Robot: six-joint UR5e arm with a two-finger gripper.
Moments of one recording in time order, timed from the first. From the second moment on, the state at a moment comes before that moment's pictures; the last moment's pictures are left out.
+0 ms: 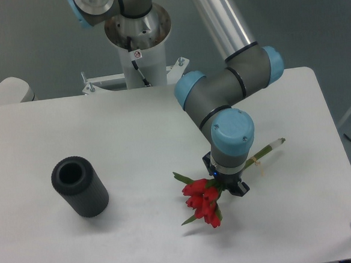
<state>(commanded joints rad) 2.49 -2.11 -1.52 -1.11 1.61 1.37</state>
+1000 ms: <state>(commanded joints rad) 2.41 -2.09 -1.60 -1.10 1.61 1.10</state>
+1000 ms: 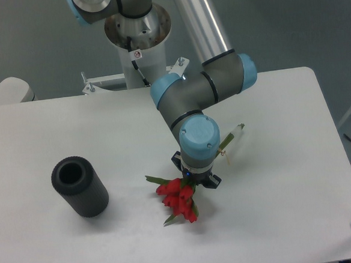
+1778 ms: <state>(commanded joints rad) 2.49 -2.11 -1.47 -1.11 1.60 1.33</state>
